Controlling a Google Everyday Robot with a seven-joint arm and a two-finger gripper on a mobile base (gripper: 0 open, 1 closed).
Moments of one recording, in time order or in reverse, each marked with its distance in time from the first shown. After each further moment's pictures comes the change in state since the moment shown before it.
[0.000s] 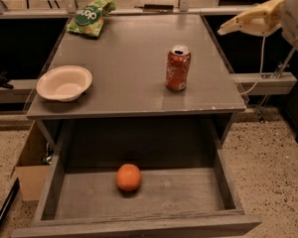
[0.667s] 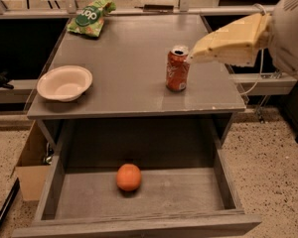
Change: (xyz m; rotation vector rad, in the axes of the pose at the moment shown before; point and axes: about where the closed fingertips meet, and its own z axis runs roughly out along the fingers) arm -0.059 0.004 -0.012 0.059 -0.024 -0.439
